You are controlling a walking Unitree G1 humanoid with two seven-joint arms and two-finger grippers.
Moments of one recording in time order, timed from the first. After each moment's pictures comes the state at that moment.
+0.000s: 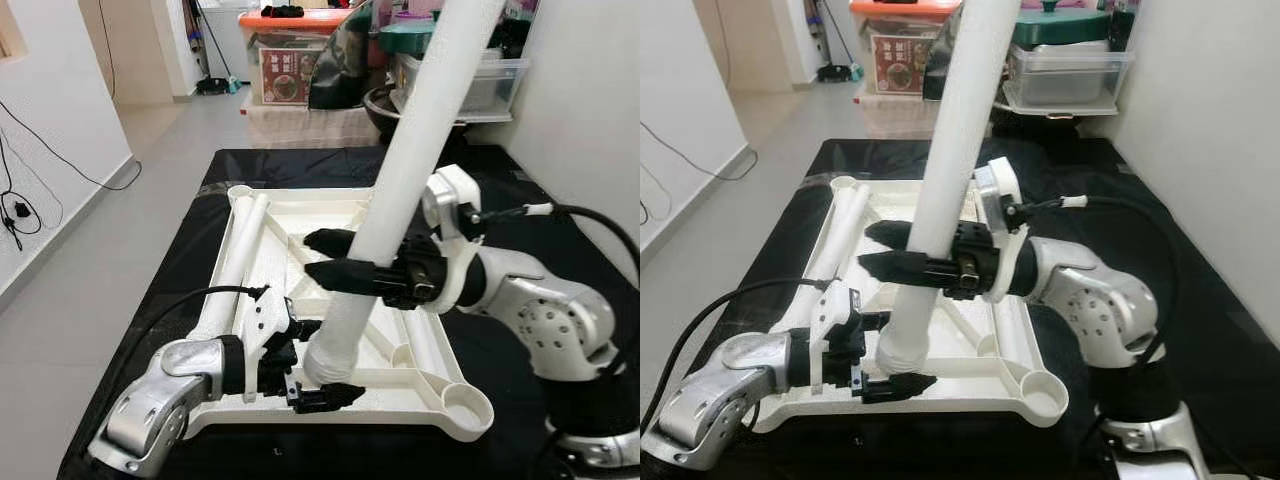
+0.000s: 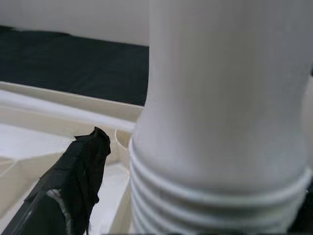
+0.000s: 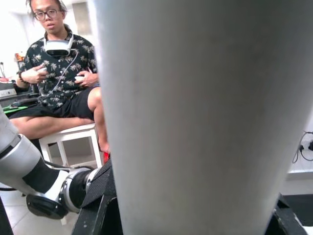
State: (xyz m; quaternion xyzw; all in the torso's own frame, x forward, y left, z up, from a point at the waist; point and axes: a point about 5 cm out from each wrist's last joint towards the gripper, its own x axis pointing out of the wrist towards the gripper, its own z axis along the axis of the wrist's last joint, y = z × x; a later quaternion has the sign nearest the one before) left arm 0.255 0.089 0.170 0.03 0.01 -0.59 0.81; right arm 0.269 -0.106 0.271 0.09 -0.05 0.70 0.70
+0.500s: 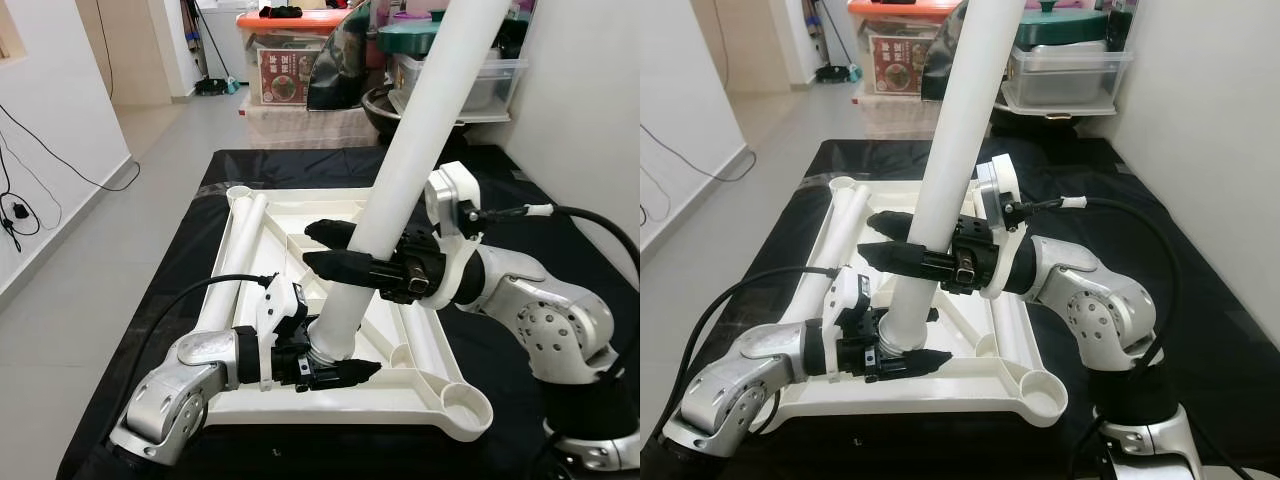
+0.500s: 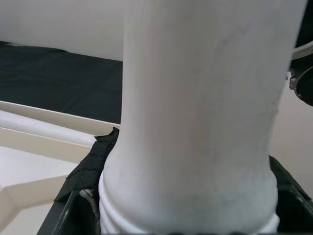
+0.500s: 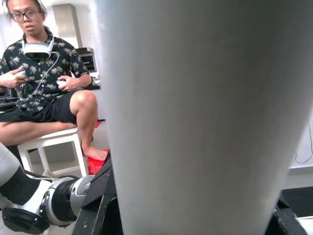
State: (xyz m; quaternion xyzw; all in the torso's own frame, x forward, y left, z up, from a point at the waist) left arm 0.259 0.082 0.172 -0.01 -0.01 -0.59 0.80; right arm 0.271 -0.105 0.269 0.10 -0.05 0.68 0.72
